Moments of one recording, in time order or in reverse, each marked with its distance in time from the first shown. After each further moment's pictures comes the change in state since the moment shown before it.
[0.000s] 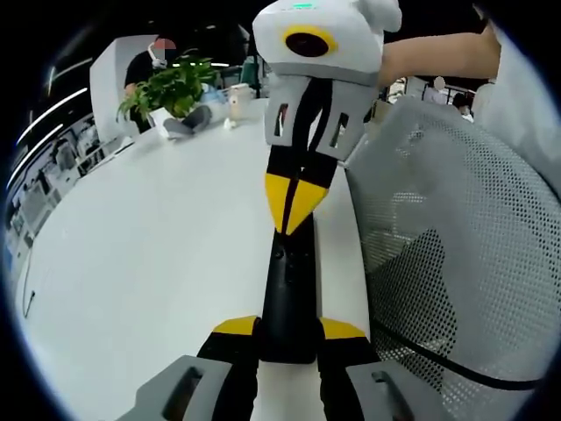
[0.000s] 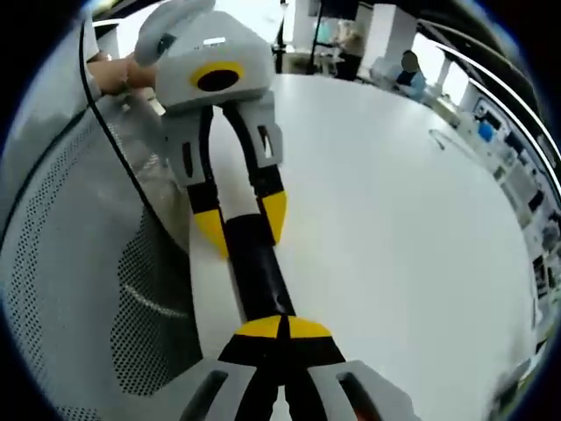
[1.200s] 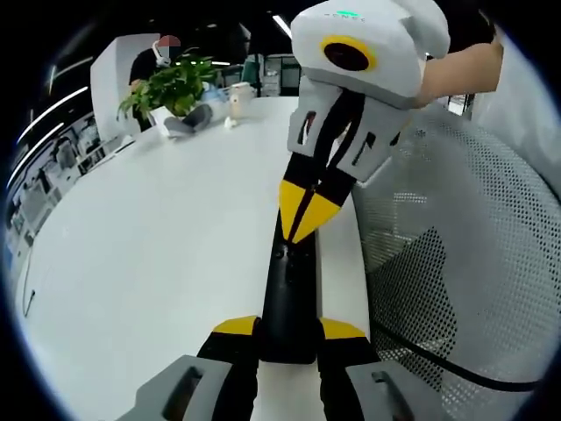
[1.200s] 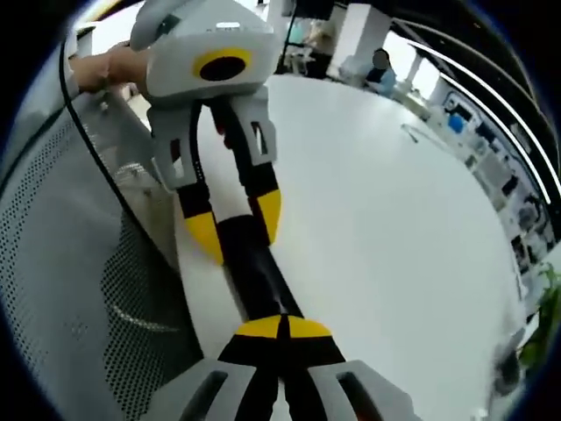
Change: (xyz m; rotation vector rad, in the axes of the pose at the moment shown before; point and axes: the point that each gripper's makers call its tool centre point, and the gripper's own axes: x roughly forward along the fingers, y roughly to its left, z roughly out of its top) left arm 0.000 0.000 -0.001 -0.004 0.006 0.003; right arm 0.004 0.004 0.001 0.081 -0.007 -0.185
